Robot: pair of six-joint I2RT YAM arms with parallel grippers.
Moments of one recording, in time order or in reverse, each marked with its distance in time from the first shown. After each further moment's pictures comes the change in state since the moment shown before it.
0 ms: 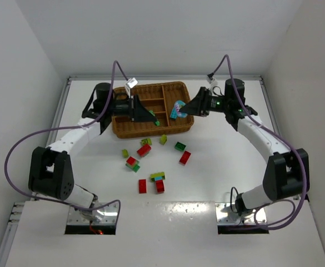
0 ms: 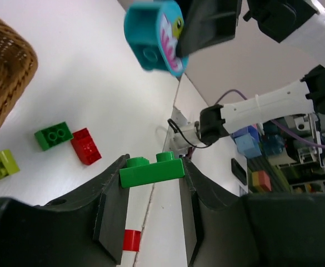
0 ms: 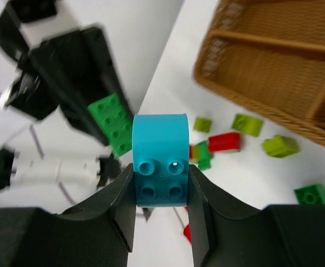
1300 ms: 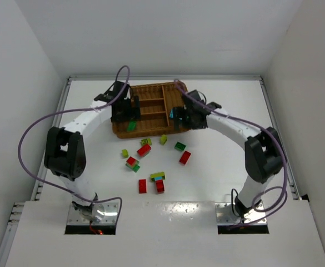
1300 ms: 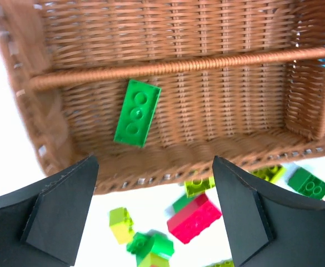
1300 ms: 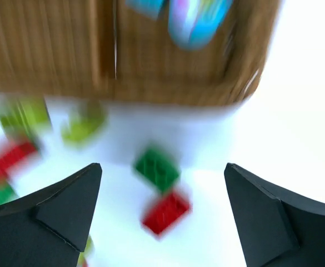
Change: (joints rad) left arm -0.032 0.273 0.314 -0.720 -1.184 0.204; right arm 0.267 0.294 0.257 -0.556 1.035 -0.283
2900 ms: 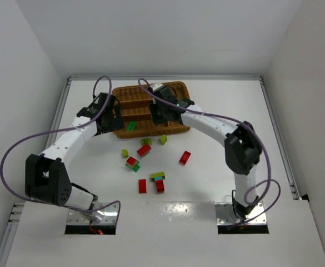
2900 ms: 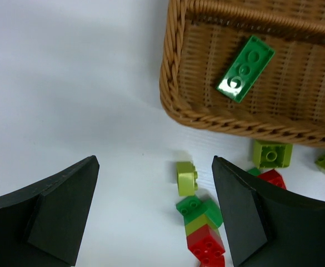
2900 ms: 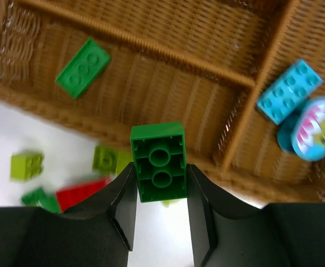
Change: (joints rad) left arm 0.047 -0.325 -0.227 -0.132 -0.257 -0.089; right arm 0.234 0.152 0.253 0.050 0.063 -0.163
